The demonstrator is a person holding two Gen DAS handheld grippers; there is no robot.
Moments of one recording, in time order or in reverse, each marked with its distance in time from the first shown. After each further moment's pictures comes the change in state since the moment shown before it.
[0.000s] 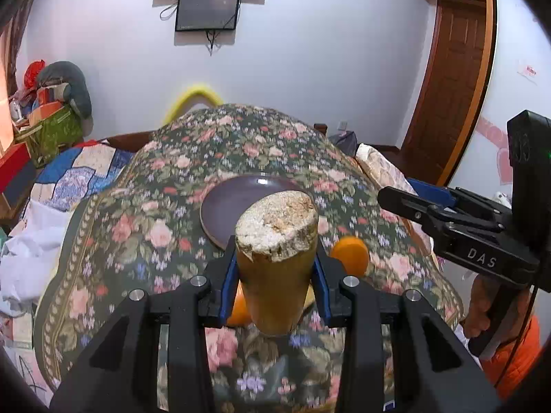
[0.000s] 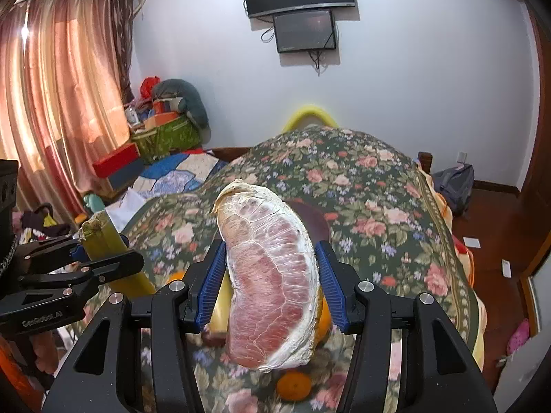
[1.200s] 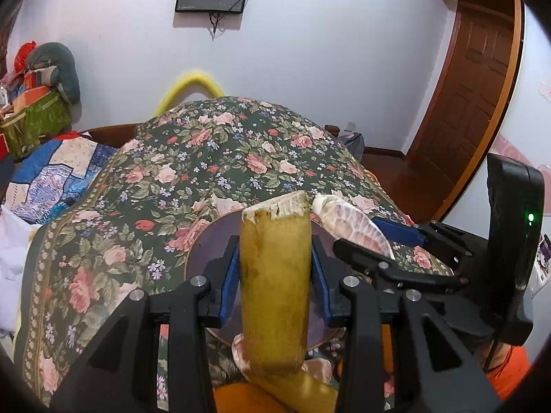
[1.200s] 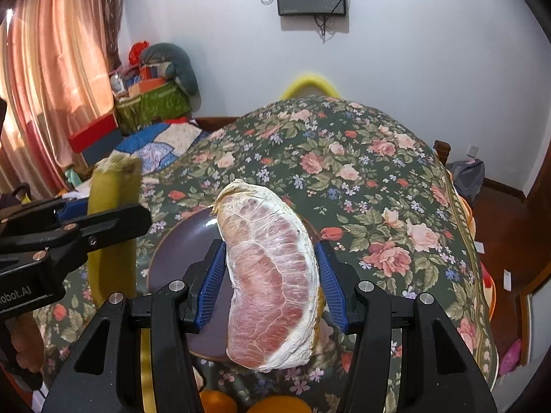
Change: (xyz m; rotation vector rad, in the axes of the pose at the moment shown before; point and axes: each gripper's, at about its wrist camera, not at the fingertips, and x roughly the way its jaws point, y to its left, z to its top) left arm 0.134 0.038 0.064 -0.065 0.052 -0.031; right arm 0.129 -0.023 0.029 -0.066 0.153 -0.011
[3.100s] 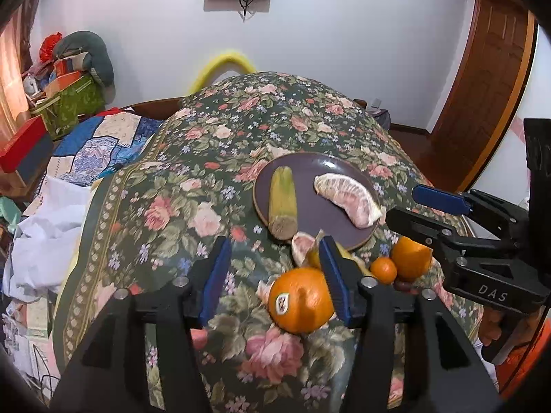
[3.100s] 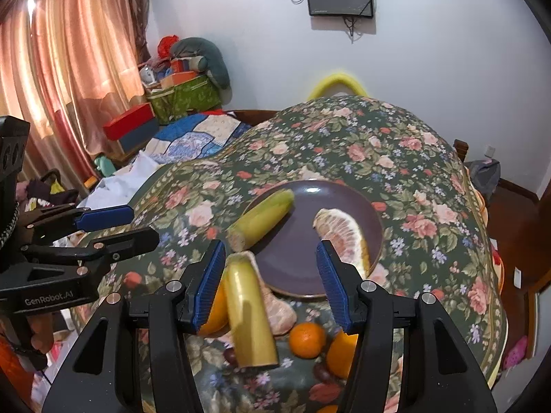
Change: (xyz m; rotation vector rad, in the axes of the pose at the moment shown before) left arm -0.093 0.024 -0.063 -0.001 0.081 0.146; right arm -0.057 0.065 -0.024 -0.024 0.026 0.093
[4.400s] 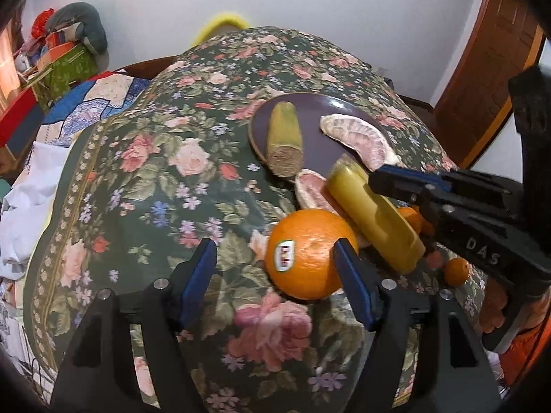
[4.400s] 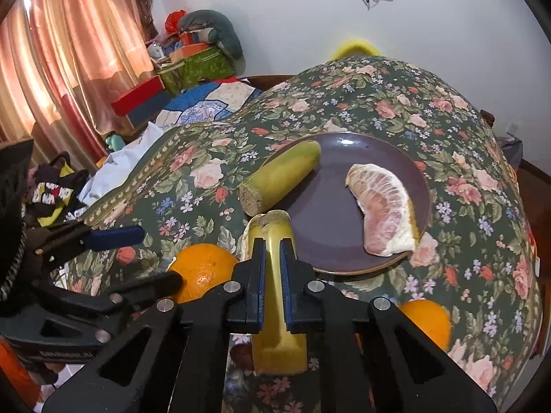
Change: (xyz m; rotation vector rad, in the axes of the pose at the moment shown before) left arm 0.050 -0.002 -0.040 -0.008 0.144 -0.016; right arm 0.044 0.001 -0.024 0.013 0.114 0.086
